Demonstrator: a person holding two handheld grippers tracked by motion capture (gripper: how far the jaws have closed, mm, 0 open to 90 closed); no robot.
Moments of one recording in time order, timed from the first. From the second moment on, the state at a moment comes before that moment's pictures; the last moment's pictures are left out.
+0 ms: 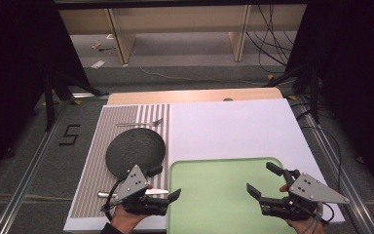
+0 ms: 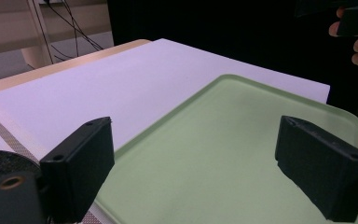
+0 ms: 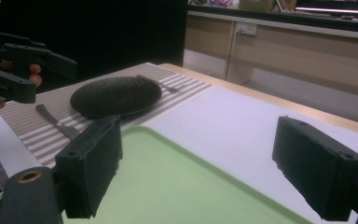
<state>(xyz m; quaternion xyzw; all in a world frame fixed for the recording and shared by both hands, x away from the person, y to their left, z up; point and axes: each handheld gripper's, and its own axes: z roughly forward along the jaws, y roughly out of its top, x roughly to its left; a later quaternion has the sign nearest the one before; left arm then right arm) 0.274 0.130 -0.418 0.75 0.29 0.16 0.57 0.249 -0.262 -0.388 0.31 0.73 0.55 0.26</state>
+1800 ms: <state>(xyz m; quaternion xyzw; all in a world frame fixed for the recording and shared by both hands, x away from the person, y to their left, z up) 0.304 0.204 -0.419 0.89 0.30 0.13 0.31 0.251 -0.260 -0.388 0.30 0.73 0.55 0.26</state>
